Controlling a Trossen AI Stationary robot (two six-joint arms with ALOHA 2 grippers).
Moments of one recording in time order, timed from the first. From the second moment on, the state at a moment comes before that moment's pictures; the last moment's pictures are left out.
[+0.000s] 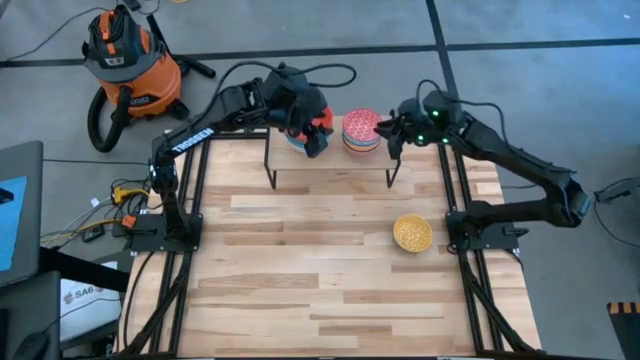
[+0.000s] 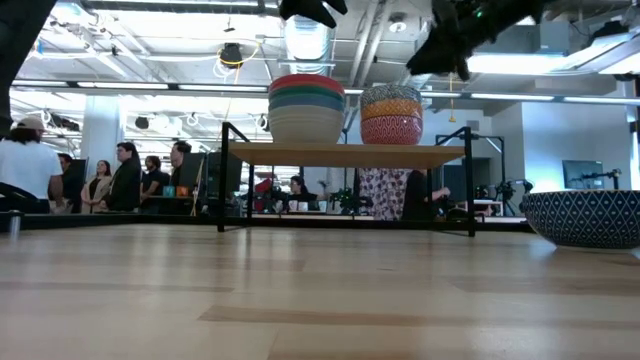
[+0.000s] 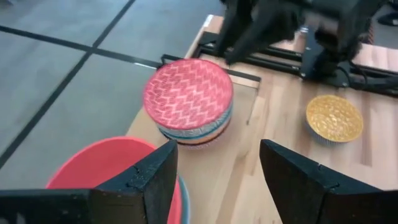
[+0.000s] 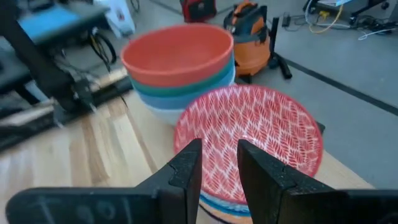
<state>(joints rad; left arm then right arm) 0.33 1.84 2.27 -0.99 -0.09 0.02 -0.66 1.11 1.04 -0.31 -0.20 0.10</state>
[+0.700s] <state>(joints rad) 0.10 1.83 2.01 -0.72 -0.07 -0.20 -0.09 0.89 1.04 -1.18 0.14 0.81</state>
